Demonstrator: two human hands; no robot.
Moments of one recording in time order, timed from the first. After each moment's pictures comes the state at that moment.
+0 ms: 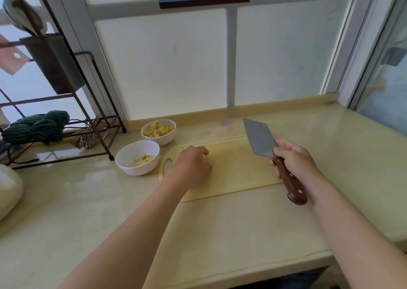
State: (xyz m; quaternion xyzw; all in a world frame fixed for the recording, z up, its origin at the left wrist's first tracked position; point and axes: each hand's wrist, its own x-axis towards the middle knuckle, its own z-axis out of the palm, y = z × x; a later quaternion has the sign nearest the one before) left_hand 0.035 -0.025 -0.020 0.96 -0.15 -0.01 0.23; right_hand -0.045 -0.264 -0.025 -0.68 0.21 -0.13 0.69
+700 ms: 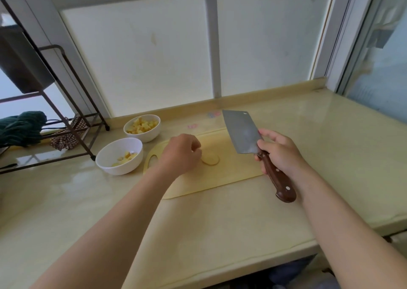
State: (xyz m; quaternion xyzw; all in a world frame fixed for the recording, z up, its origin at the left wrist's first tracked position) left_hand 0.040 -0.040 -0.008 0.95 -0.18 0.01 0.25; right_hand -0.051 -0.264 -0.026 -0.70 0.18 -0.11 0.68
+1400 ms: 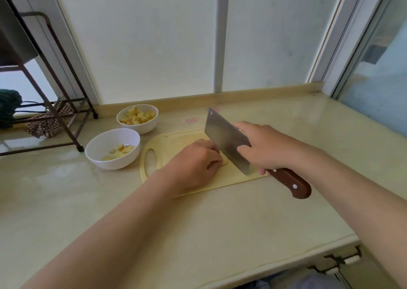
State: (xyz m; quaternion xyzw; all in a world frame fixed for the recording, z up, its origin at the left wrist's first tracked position) left_hand 0.044 -0.037 -0.046 0.82 -0.51 0.11 0.23; right_hand -0.037 -0.220 0.030 -0.97 0.04 0.05 0.22
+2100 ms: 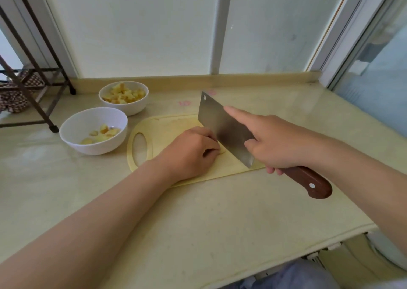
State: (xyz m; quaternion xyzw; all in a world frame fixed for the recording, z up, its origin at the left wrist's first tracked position) left_hand 0.049 -0.036 -0.059 0.80 -0.50 0.13 0.31; right_hand -0.053 -0.206 0.042 -0.97 0.05 0.10 0.20
